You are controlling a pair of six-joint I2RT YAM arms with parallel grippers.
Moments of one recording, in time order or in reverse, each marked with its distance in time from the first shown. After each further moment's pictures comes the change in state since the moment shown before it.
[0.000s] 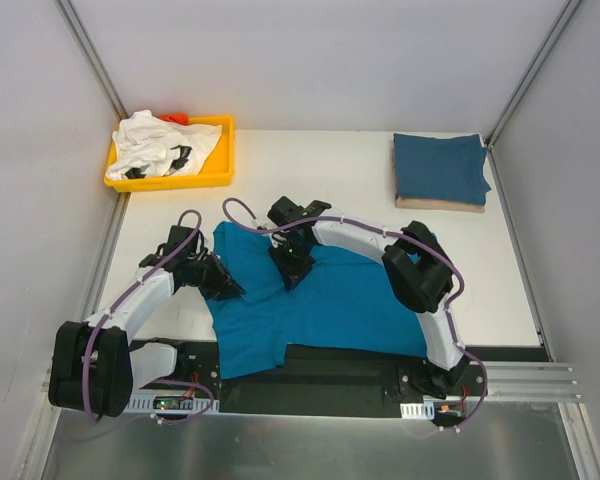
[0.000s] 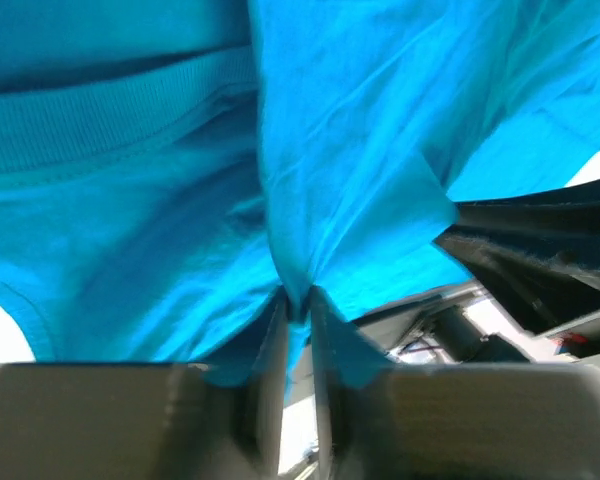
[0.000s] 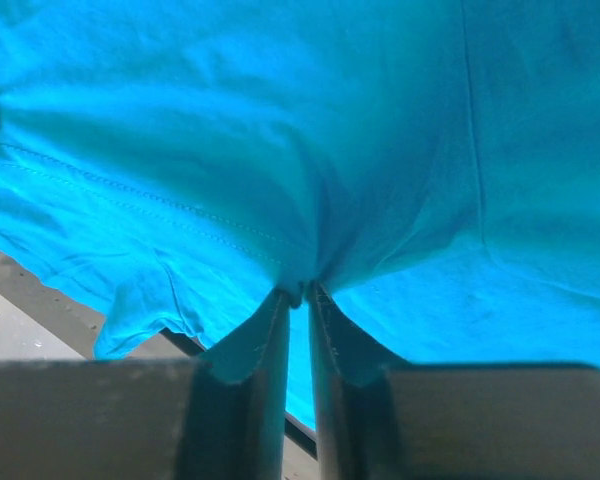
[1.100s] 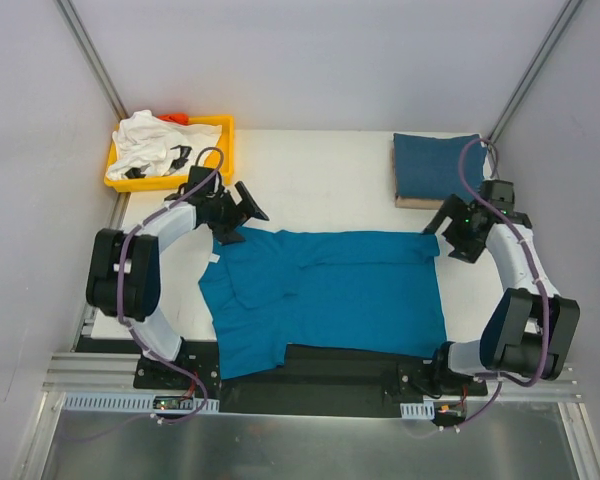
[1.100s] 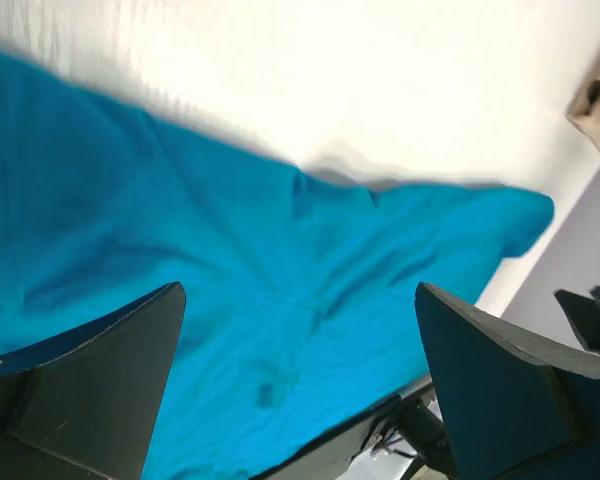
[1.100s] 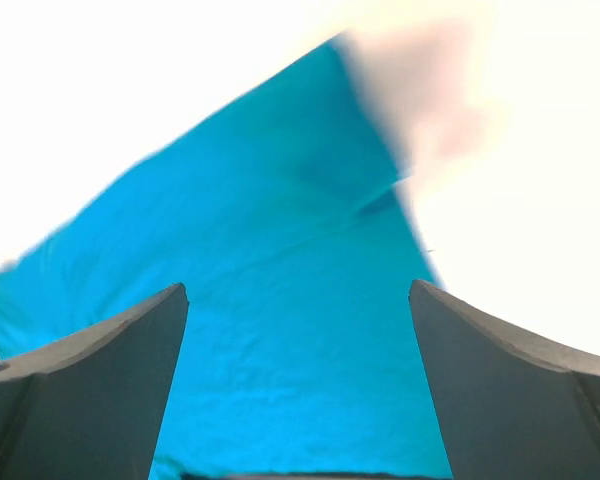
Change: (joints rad) left arm -0.016 0.503 0.488 0.205 -0.045 0.057; right arm -1.027 -0.719 -0.620 0.181 0.109 0.288
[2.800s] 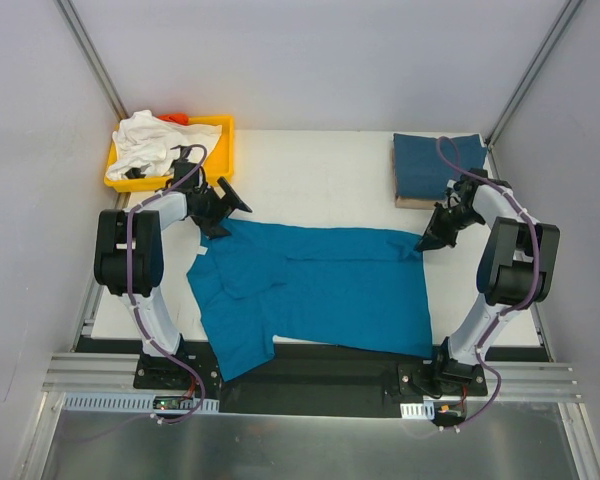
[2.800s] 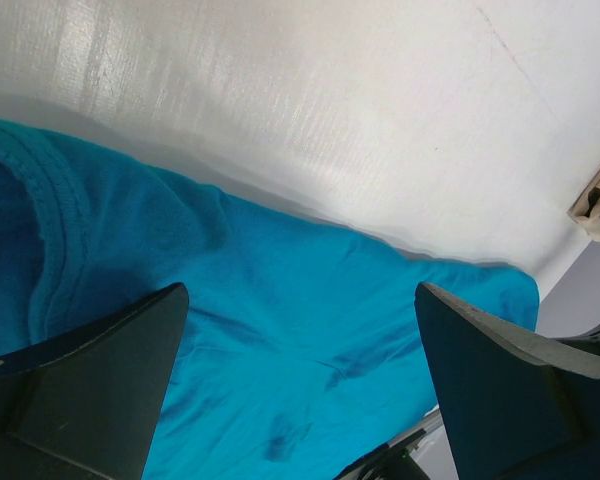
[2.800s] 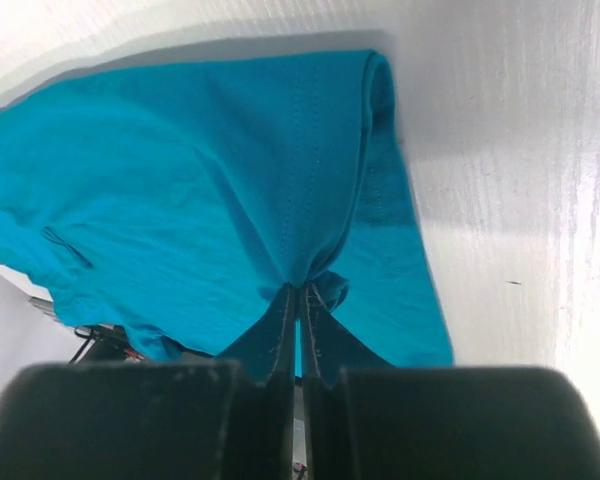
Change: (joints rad) left arm 0.140 0.232 0.119 0.032 -0.017 0.031; right arm -0.026 0.466 0.300 -0.266 -0.217 -0.184
